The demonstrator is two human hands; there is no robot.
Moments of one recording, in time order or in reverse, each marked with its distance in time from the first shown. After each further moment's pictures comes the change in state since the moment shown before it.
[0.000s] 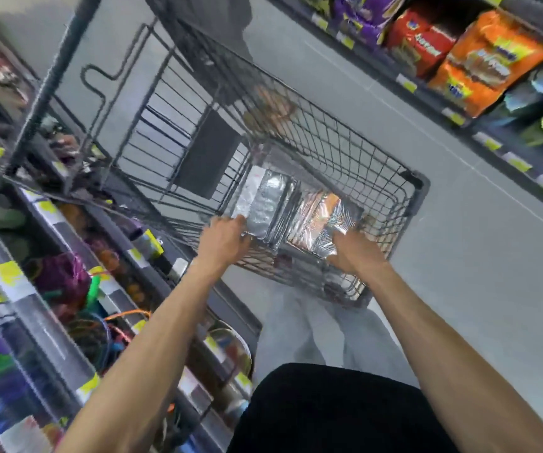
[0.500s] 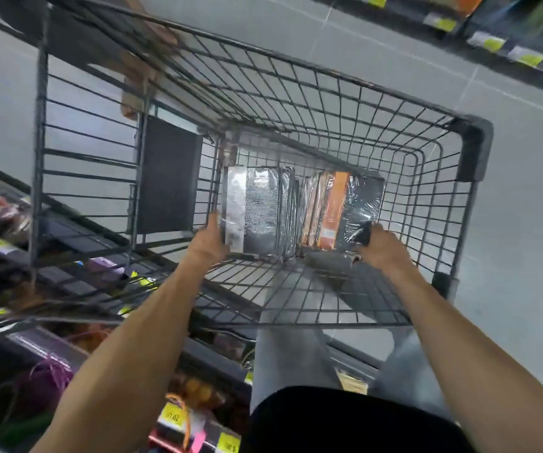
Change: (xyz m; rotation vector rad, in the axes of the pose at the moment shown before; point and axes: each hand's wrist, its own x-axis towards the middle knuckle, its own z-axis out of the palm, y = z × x) left_hand 0.177 -0.081 0.063 -0.158 -0.334 -0.083; right_hand 0.107 0.006 0.087 0.628 0.010 0.521
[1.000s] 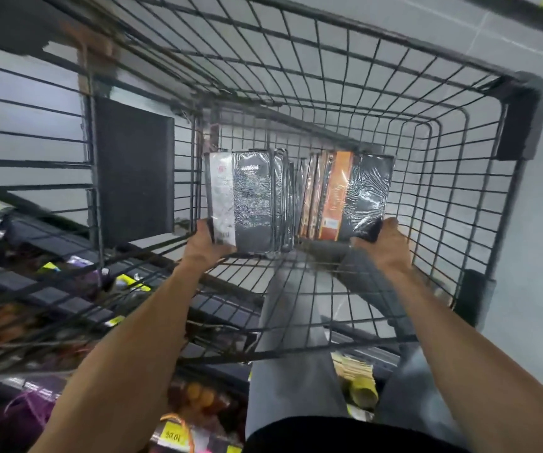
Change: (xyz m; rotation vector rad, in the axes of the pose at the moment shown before) left_hand 0.065 -0.026 0.042 -0.190 -0.098 -0.125; right_hand 0.027 0.010 0.049 0.343 0.147 0.215
